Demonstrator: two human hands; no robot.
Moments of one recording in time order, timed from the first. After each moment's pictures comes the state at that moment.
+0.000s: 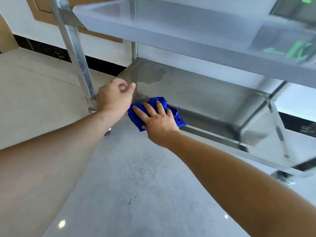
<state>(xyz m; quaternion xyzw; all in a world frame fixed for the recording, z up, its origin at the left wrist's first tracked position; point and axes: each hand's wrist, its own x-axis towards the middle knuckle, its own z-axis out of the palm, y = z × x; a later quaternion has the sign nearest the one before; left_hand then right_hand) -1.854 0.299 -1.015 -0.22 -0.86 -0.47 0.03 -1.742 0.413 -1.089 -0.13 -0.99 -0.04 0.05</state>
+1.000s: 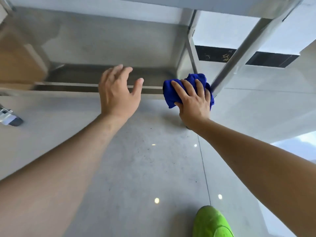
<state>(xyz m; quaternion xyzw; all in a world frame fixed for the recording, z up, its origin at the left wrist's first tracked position) -1.640 0.415 -1.063 -0.47 -0.80 -0.37 0.01 -1.436 0.524 -1.105 -0.46 -0.88 0.00 0.09</state>
